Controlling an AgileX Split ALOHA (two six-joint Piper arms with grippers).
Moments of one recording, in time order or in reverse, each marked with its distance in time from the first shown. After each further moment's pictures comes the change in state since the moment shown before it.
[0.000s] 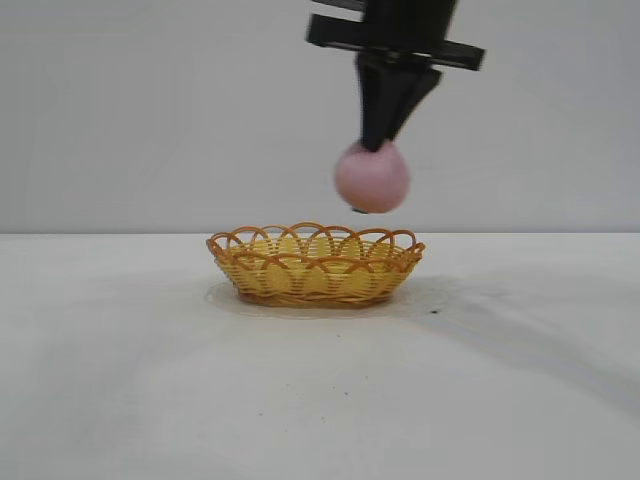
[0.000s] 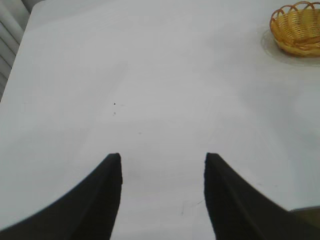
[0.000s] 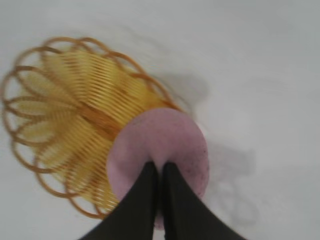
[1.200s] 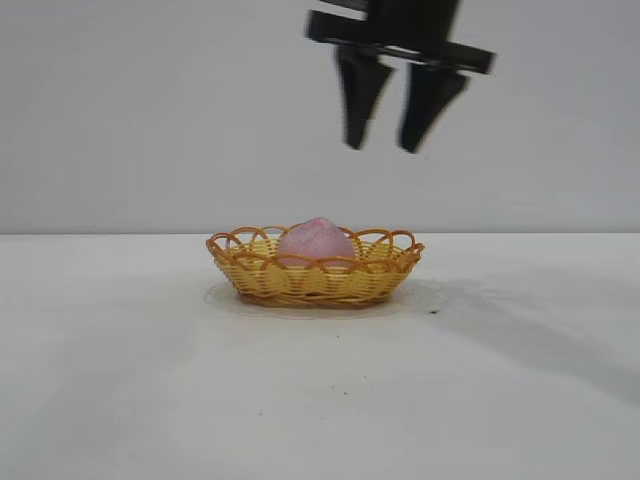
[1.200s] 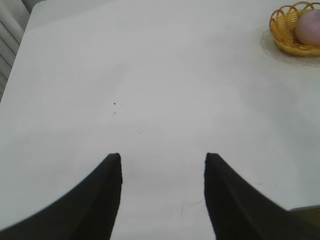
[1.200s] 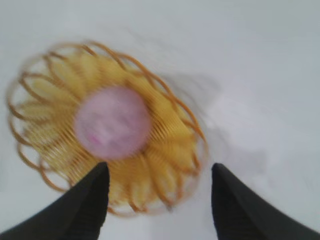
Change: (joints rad) left arm 0.000 0.000 0.000 0.002 0.000 0.000; right arm -0.366 -0.333 0.353 -0.072 0.088 0.151
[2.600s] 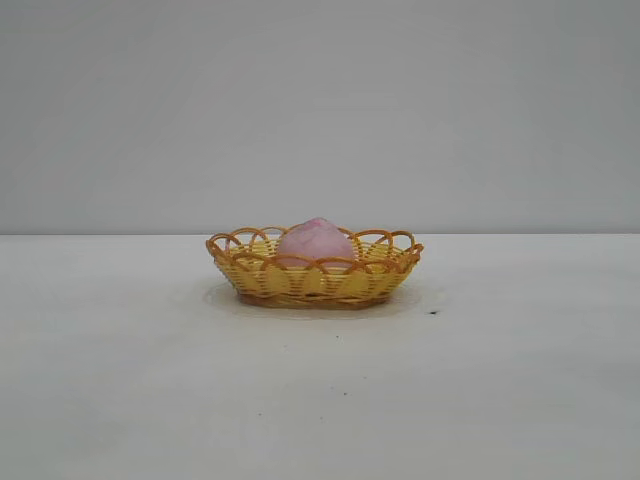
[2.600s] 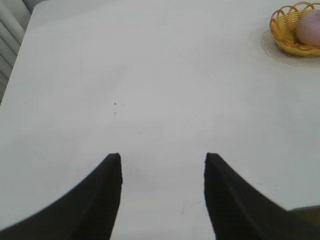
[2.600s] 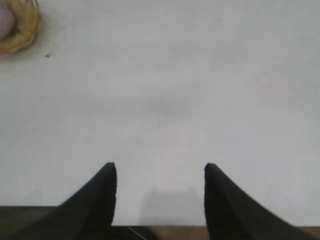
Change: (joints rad) left arm 0.000 0.000 0.000 0.002 0.000 -0.002; right arm -0.147 -1.623 0.873 -0.015 0.172 -0.019
